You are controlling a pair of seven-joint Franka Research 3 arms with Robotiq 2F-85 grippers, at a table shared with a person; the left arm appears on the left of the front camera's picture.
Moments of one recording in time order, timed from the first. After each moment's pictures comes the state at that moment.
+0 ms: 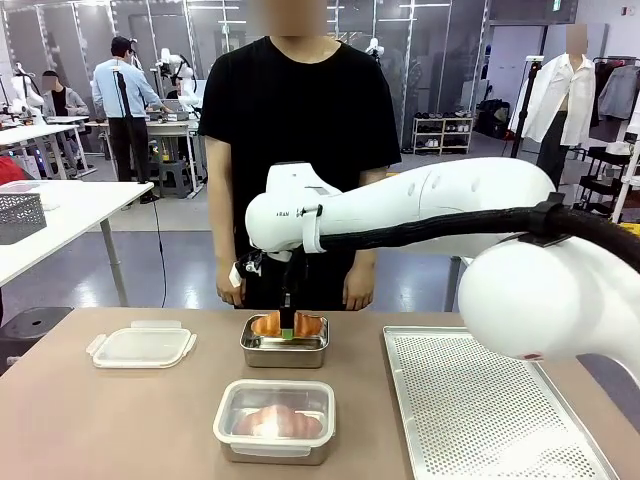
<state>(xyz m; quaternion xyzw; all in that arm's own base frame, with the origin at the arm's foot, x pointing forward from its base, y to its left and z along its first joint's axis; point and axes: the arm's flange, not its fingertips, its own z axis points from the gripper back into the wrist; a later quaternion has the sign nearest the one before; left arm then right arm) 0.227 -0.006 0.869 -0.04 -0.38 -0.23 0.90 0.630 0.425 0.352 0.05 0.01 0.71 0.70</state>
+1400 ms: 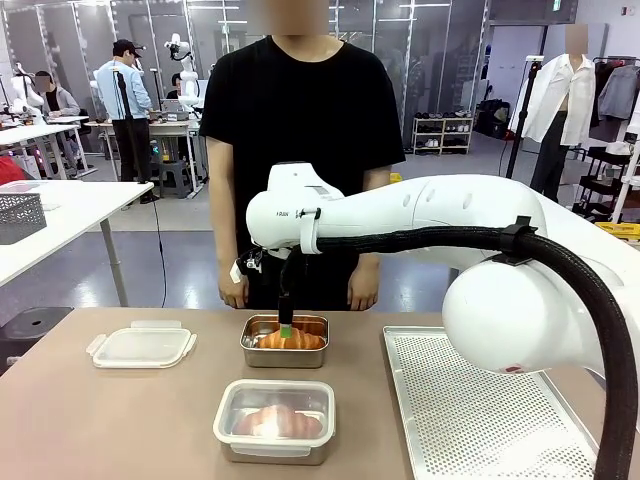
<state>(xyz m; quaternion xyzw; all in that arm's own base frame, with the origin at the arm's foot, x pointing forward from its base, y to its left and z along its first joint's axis) 0.227 -0.006 0.869 -0.04 -0.38 -0.23 0.90 0.645 0.426 0.351 0.05 0.01 0.70 0.71</state>
